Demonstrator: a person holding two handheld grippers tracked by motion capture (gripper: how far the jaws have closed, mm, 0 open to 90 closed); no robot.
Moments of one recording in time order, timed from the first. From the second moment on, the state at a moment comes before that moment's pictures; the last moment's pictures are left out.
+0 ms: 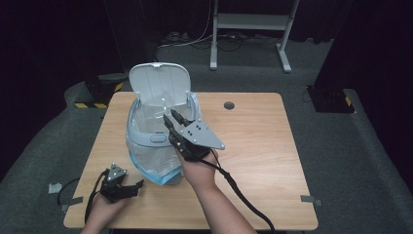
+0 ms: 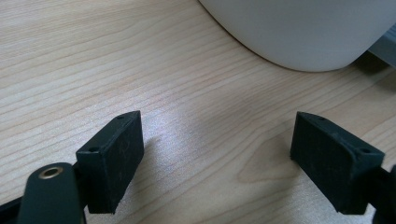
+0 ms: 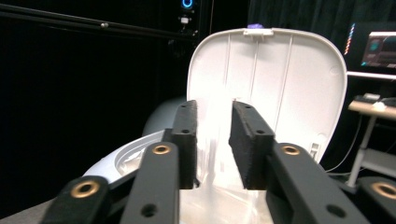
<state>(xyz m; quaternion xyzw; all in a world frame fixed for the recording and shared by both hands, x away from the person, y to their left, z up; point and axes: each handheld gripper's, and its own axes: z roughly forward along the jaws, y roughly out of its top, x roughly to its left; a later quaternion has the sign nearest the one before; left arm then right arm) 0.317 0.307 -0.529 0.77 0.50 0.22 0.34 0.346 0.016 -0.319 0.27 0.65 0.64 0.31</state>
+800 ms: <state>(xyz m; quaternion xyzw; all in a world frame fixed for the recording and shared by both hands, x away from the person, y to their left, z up) 0.311 0.313 -0.527 0.75 0.49 0.23 0.37 0.333 -0.041 -0.355 0.31 0.65 0.60 0.34</state>
